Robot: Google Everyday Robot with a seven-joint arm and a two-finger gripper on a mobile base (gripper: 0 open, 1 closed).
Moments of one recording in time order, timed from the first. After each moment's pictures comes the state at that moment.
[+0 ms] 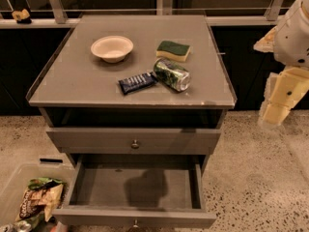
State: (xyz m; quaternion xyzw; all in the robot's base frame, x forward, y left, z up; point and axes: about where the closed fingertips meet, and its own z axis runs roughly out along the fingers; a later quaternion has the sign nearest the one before) arm 0.438 -0.217 0.976 -0.60 0.78 -0.03 0.16
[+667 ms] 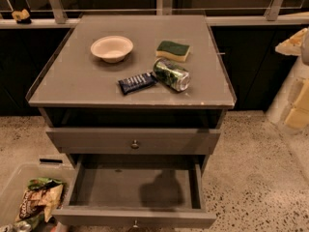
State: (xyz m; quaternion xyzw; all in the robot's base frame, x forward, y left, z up) arm 0.428 -0.246 0.977 -0.58 0.79 -0.03 0.18
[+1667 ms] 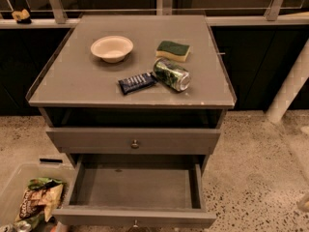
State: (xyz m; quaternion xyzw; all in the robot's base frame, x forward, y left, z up) arm 0.367 -0.351 0.812 -0.53 0.80 0.04 0.28
